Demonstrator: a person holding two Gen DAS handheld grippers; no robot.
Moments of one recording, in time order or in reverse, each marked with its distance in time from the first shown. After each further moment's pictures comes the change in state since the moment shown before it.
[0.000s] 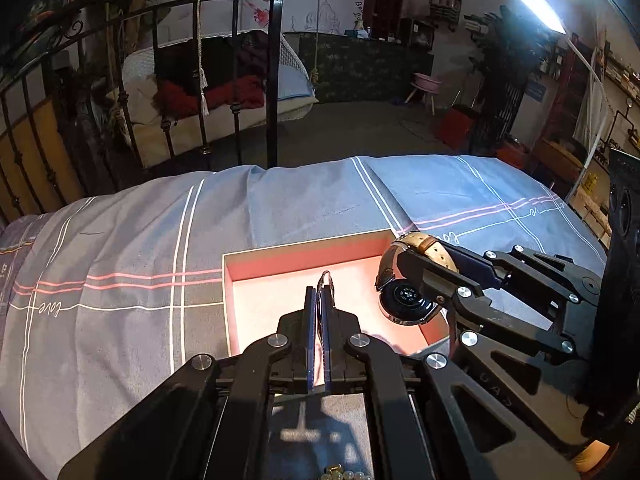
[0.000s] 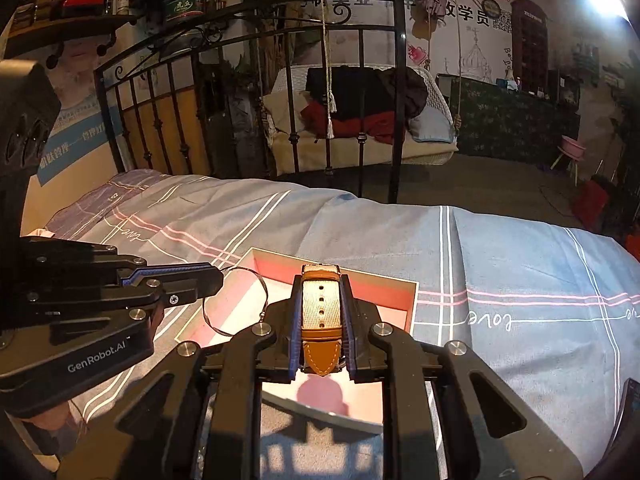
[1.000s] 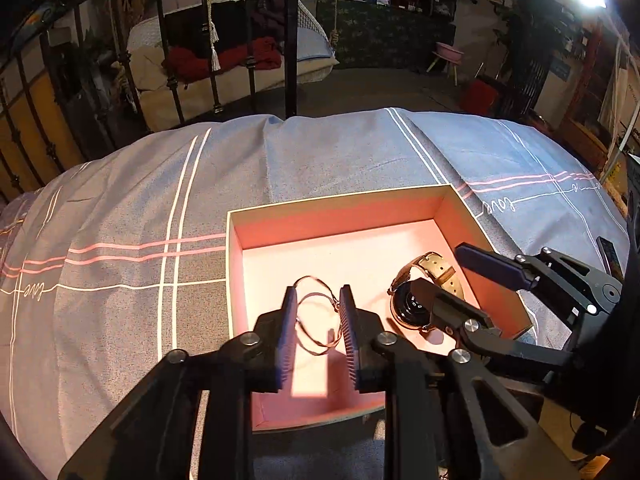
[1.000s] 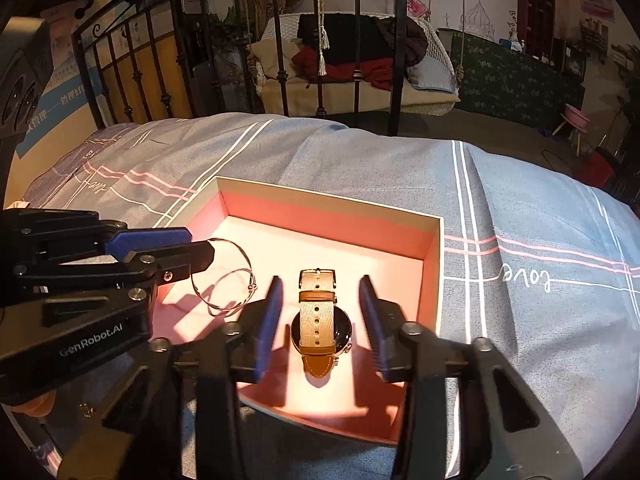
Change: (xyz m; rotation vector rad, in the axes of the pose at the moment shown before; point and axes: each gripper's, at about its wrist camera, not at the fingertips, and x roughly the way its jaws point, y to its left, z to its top) left arm 0.059 0.024 -0.018 -0.013 0.102 0.075; right arm 0.071 -0.003 -0.033 -0.007 0.158 -0.048
